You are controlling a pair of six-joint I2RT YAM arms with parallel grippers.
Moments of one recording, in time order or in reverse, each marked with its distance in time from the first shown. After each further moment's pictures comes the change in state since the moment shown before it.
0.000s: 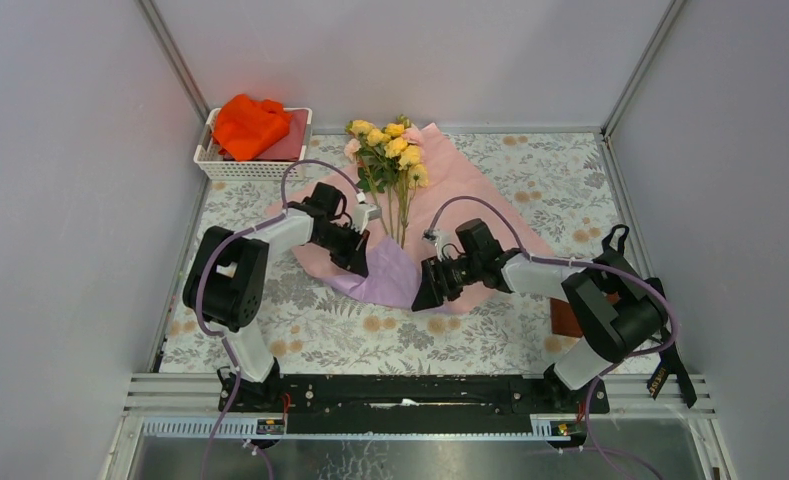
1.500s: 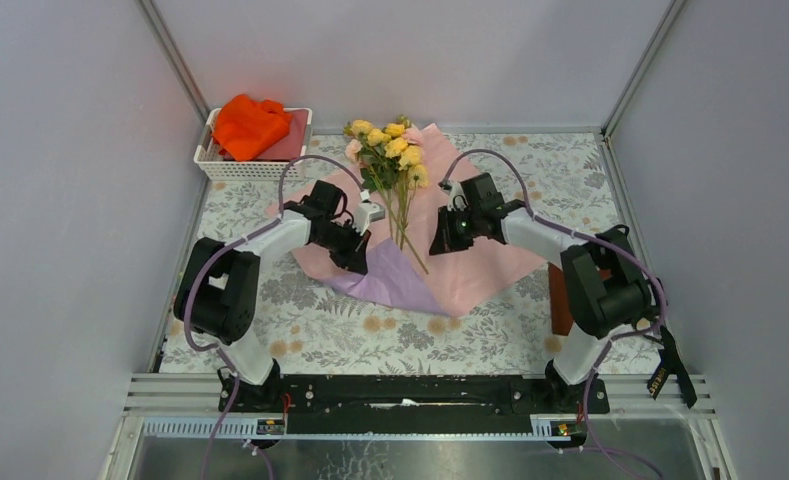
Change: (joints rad) left arm -0.038 -0.093 -0.004 -0.043 -0.032 0.117; right arm -0.136 0.092 0.344 -0.359 0.288 0.016
